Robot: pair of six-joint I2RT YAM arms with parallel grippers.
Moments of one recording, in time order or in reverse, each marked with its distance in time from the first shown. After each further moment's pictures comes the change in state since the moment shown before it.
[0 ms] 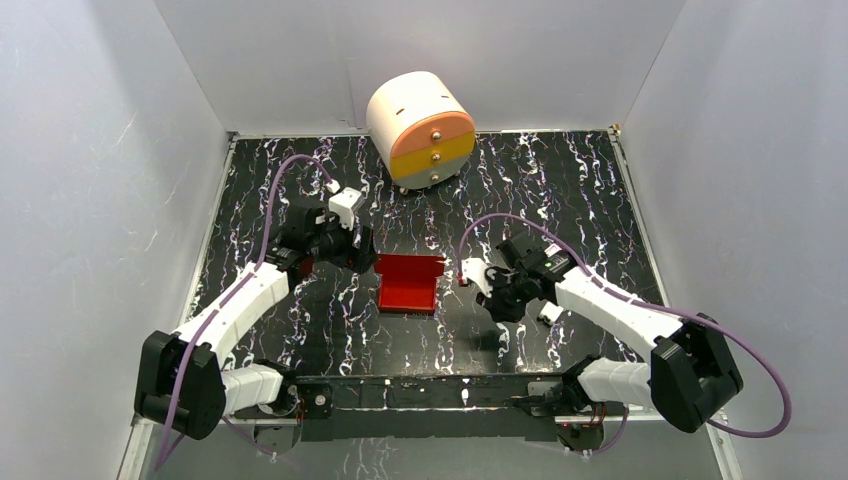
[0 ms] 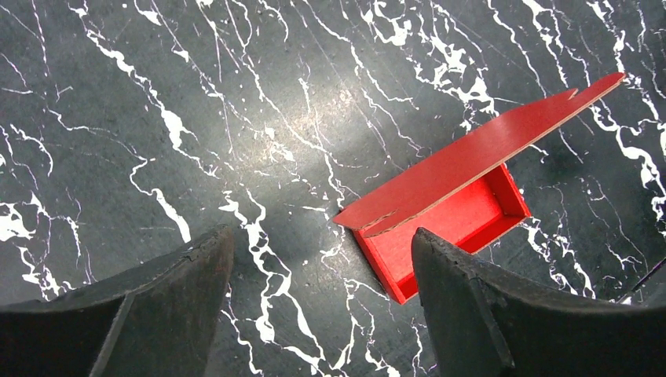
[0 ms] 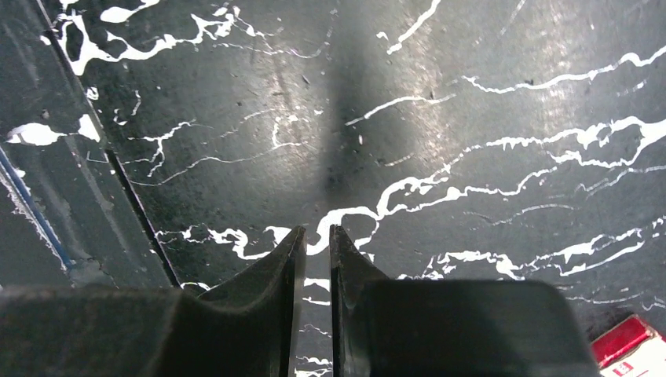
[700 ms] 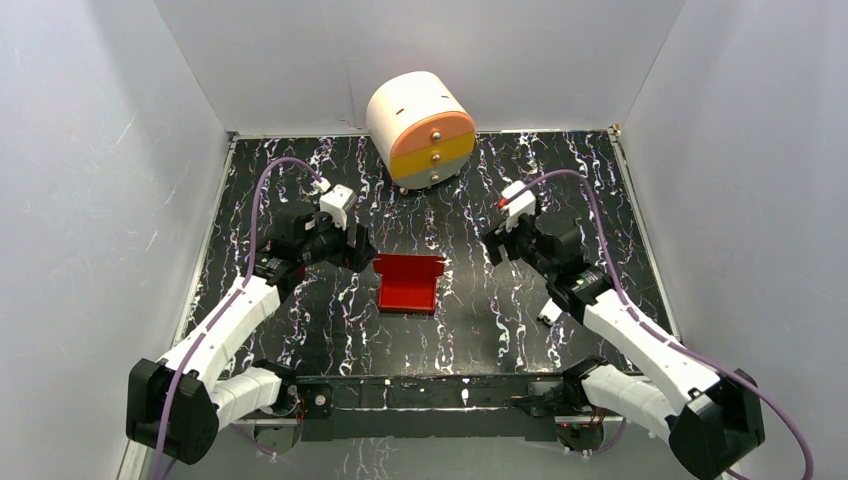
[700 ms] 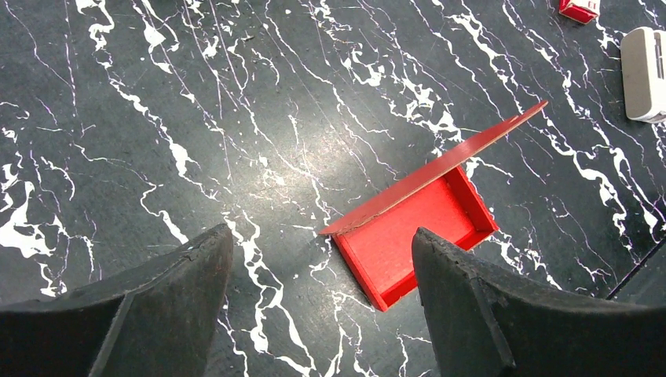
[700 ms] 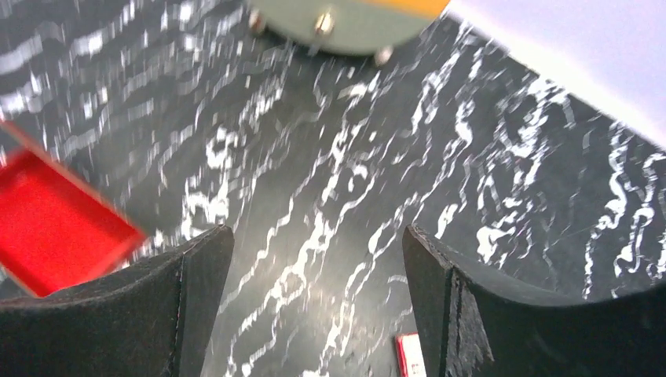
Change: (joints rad) left arm 0.007 -0.119 -0.030 0.051 0.027 -0.026; right arm -0.094 -0.215 -0.065 0.647 0.354 0.404
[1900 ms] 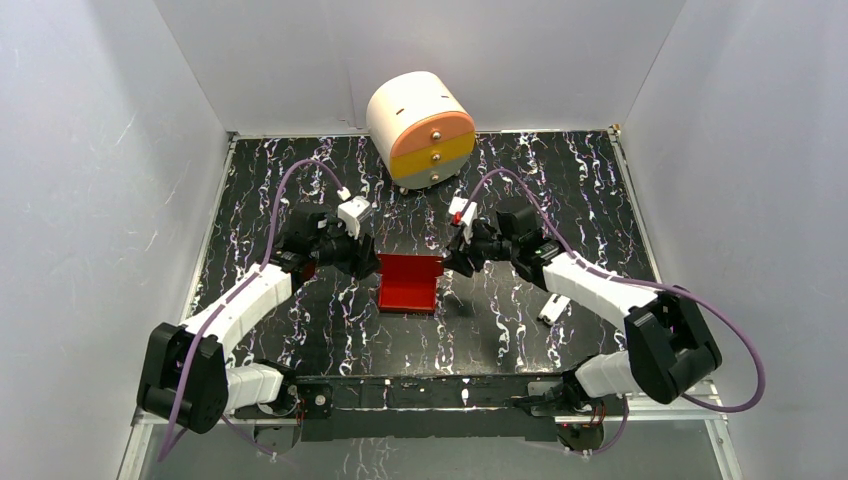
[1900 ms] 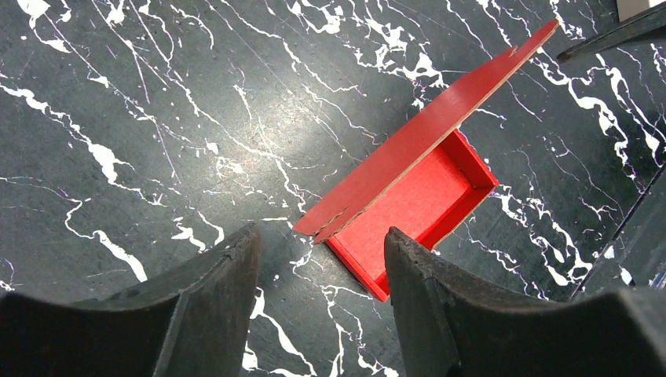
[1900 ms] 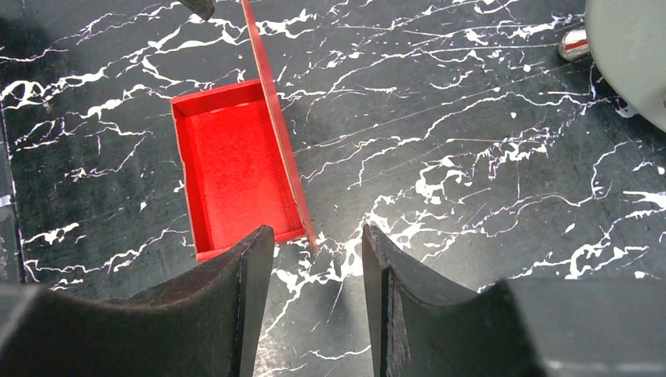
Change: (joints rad) left arm 0.000 0.147 -0.026 0.042 0.156 0.107; right arm 0.023 0.362 0.103 0.135 -0.586 -0.093
